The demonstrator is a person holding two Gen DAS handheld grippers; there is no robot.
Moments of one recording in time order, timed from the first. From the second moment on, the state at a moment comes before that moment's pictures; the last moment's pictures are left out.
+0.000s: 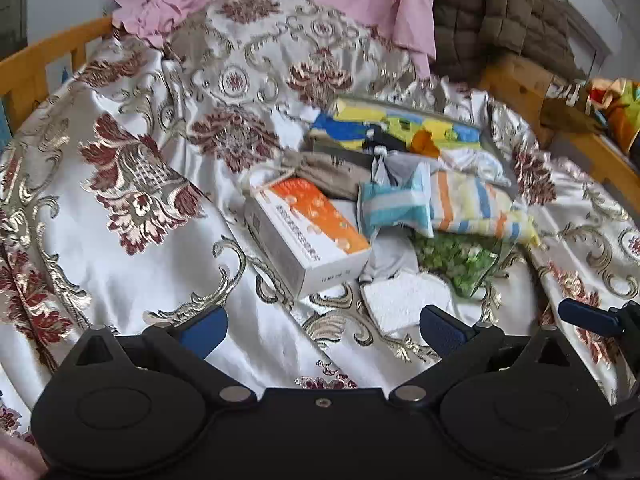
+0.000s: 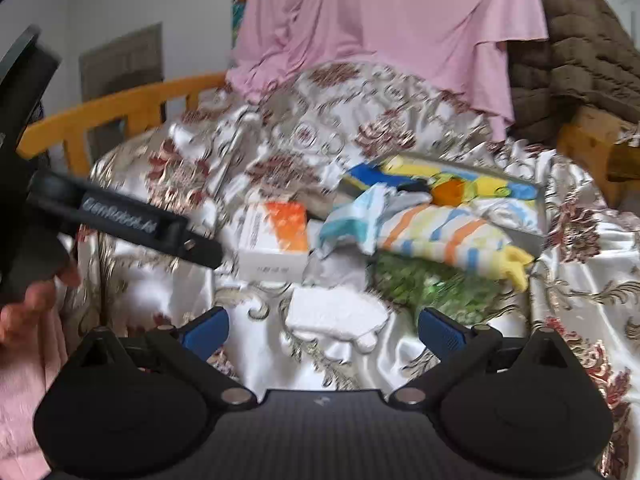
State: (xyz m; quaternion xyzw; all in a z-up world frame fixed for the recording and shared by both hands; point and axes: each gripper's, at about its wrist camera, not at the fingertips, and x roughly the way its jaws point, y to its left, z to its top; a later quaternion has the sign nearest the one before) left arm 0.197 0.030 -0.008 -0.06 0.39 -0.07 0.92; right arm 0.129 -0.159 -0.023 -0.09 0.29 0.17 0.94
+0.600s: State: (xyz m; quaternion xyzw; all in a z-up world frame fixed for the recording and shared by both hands) left arm 0.248 0.016 -0.023 -0.04 0.41 -0.09 0.90; right arm 0.178 -0.151 -0.055 -0.17 0.32 0.18 0.91
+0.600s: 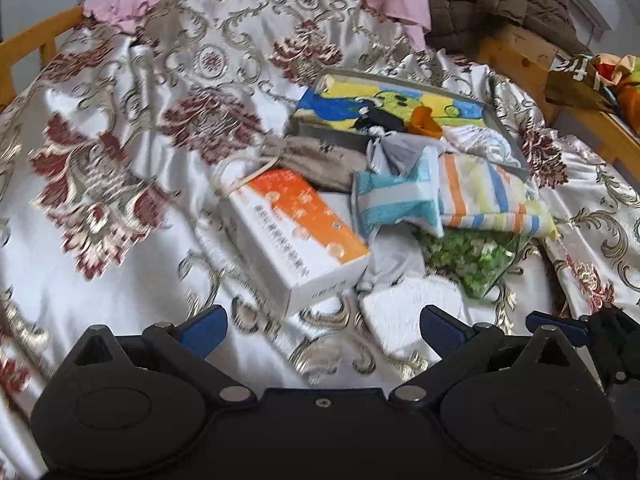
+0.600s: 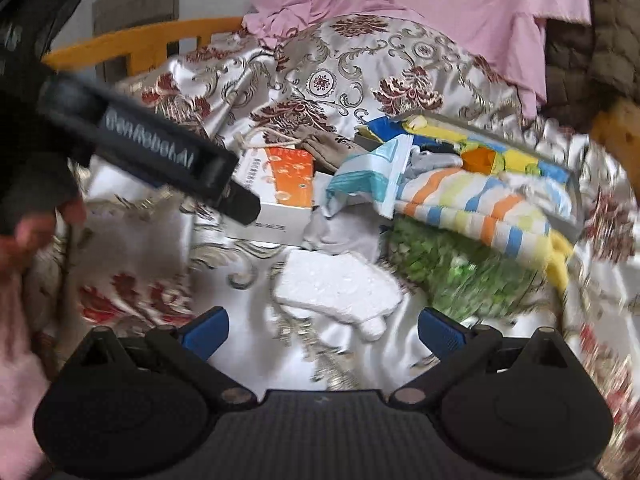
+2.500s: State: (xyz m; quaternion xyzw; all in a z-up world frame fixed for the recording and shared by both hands) left arm 0.312 -0.065 -0.084 0.35 0.18 -0.32 0.86; right arm 0.267 -0.147 -0.101 -0.30 0.33 0.30 0.84
